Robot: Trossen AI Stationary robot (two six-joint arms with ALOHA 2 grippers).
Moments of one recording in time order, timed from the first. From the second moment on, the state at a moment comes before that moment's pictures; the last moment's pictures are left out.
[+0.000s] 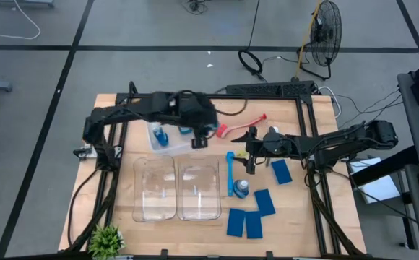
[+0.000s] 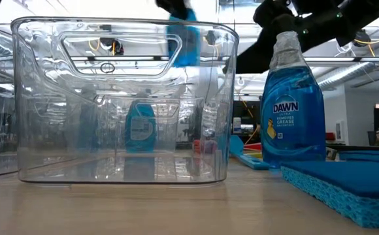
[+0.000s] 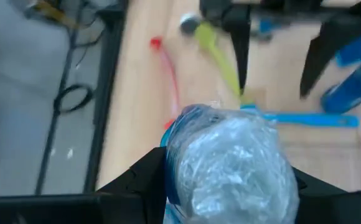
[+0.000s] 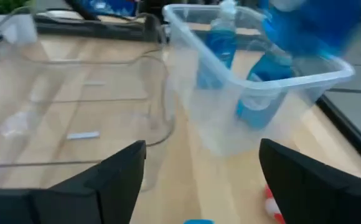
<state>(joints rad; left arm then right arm) 0.07 1.80 2.07 -1.20 -0.23 0.12 0.01 1.24 0.57 0.31 0.13 -0.06</state>
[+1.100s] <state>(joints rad) 0.34 1.22 1.06 -0.79 -0.07 -0.14 0.01 1.24 0.57 0.31 0.13 -0.06</state>
